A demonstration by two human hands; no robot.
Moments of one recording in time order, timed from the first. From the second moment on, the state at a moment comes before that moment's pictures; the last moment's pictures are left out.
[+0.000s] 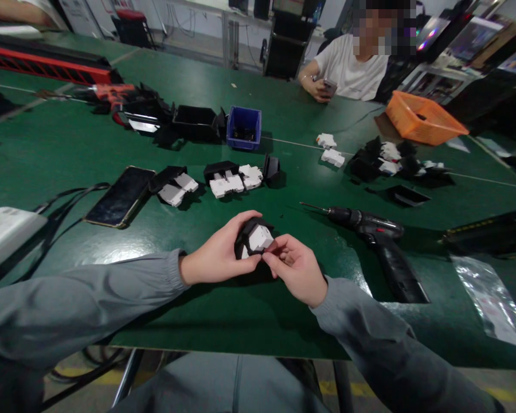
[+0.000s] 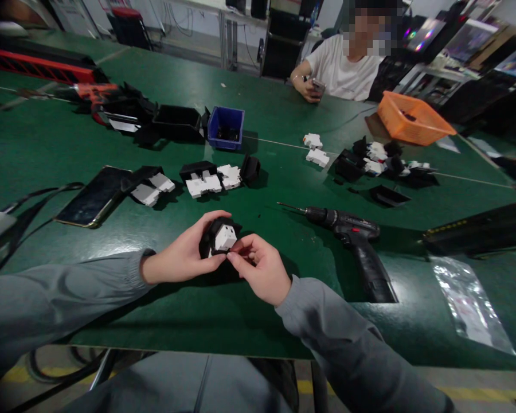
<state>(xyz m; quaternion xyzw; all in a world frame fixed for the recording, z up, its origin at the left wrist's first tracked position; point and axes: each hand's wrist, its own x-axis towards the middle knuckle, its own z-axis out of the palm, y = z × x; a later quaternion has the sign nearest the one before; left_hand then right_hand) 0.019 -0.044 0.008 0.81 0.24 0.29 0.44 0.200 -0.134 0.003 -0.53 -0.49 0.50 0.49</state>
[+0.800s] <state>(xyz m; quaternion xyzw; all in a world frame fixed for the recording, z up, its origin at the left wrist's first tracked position) 0.015 -0.043 0.007 0.80 0.17 0.26 0.51 0.209 -0.137 0.011 -0.51 -0.72 0.31 0.36</state>
